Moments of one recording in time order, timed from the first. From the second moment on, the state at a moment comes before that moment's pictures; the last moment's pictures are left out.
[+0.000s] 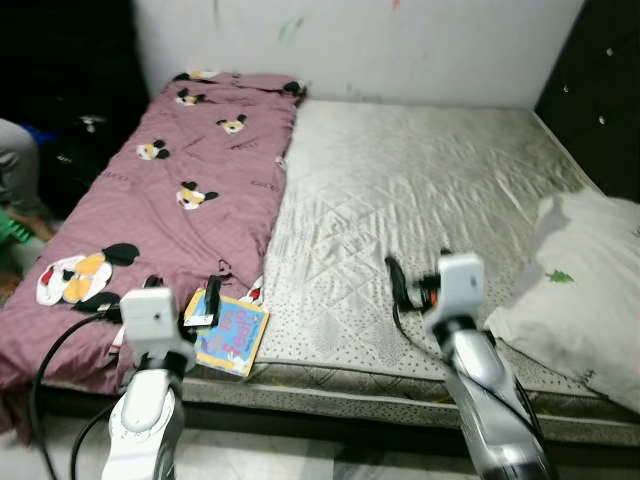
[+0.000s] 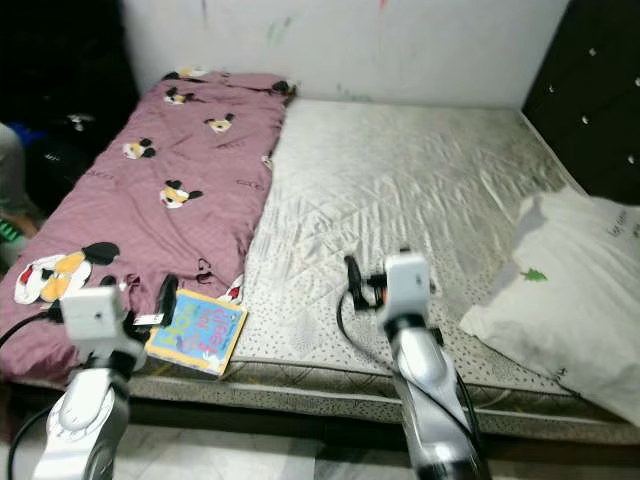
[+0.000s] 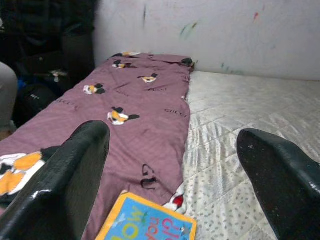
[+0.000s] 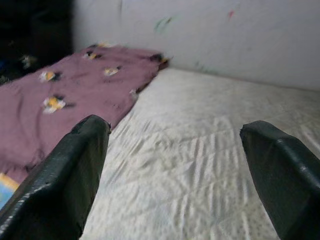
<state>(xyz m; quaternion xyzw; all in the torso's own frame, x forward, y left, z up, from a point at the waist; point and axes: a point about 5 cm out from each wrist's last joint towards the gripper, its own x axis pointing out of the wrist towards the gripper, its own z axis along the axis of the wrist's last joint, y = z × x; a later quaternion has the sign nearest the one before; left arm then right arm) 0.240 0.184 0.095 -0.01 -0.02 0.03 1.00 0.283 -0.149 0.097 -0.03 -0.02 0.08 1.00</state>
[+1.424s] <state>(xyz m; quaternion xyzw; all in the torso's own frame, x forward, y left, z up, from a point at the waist) 0.243 0.182 0.096 -0.02 -0.02 0.03 1.00 0.265 -0.160 0.092 -0.06 0.02 0.10 0.99</state>
